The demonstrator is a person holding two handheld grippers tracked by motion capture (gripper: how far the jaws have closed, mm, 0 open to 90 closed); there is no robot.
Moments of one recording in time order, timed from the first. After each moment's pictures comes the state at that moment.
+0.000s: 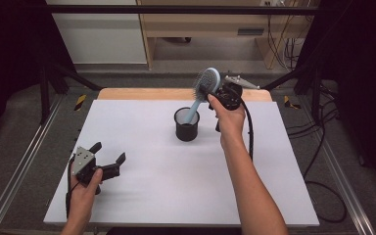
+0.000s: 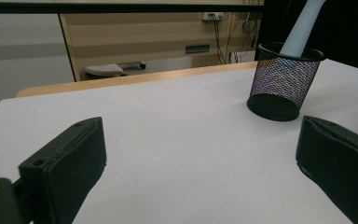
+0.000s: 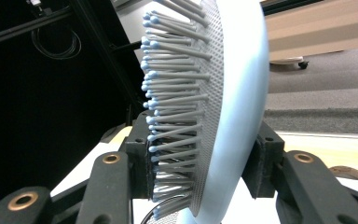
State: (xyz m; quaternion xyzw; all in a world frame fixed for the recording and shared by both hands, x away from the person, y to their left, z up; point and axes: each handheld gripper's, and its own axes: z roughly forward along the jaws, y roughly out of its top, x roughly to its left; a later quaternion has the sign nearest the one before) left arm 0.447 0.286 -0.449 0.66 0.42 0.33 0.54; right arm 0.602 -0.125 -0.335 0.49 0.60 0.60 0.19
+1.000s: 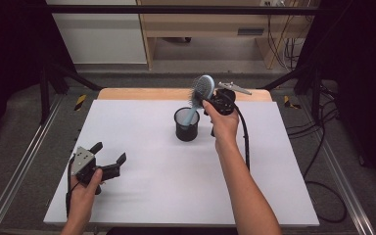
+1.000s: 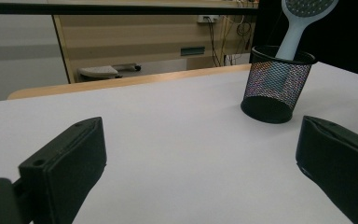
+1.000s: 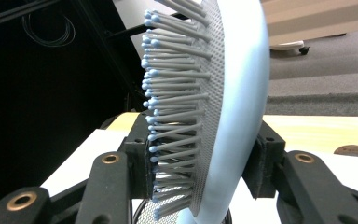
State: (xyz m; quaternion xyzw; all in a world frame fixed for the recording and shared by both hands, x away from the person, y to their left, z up) left arm 0.446 0.285 -0.448 0.66 0.41 0.32 0.54; right arm 0.604 -0.111 -0.358 0.50 0.61 0.58 0.18
